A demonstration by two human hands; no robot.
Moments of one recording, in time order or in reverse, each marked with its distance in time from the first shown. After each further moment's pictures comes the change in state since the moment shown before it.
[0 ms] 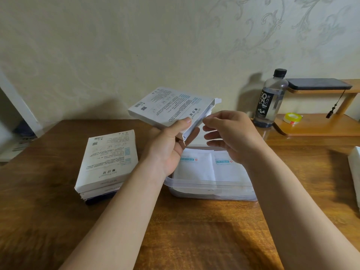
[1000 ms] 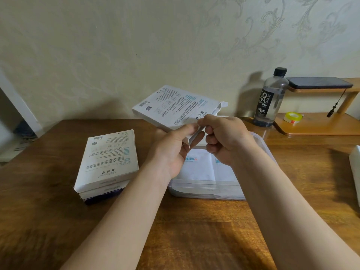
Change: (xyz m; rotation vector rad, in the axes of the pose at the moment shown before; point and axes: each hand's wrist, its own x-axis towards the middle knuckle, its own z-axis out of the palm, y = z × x) left_hand -0.003 -0.007 0.008 0.114 -0.018 -0.016; right_hand -0.003 -0.001 0.017 0.312 -0.006 0.194
